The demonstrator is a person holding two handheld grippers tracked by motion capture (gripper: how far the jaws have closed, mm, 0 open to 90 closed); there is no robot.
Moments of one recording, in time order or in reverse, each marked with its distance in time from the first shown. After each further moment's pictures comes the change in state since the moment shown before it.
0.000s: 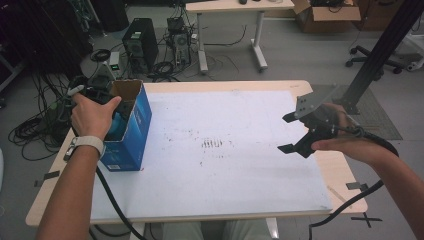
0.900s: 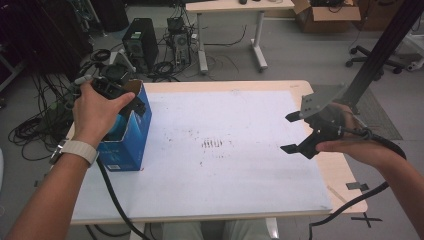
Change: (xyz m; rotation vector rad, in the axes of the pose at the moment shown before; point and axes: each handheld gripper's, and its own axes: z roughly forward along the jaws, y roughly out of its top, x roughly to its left) left arm -0.062 -0.015 -0.067 -0.070 -0.124 0.311; right arm 0.008 0.002 -0.013 -0.013 -0.020 -0.006
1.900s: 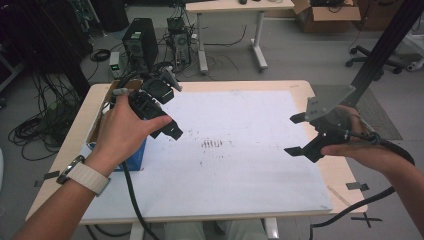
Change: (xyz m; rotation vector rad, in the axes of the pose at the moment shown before) left arm -0.106 -0.010 -0.031 0.013 -0.120 0.313; right arm 0.009 -0.003 -0.010 -0.007 -0.021 0.006
